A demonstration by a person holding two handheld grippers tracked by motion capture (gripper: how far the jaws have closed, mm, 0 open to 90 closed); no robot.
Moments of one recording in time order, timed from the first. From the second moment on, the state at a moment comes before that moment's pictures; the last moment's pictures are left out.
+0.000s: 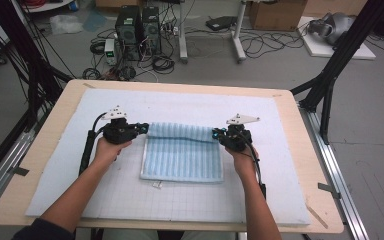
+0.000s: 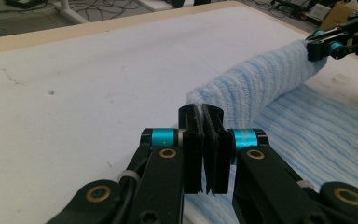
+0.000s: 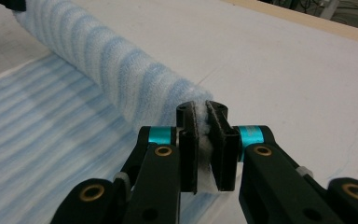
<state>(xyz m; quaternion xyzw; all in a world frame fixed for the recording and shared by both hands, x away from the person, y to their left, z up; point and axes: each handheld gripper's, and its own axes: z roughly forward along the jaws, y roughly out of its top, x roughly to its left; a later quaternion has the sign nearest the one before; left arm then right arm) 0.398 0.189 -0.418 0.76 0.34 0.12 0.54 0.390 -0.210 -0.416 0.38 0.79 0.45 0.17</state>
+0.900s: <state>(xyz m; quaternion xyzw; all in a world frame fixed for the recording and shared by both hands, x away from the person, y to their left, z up) 0.323 0.201 -0.435 0.77 0.31 0.10 0.54 0.306 -0.210 -0.422 0.33 0.80 0.45 0.18</state>
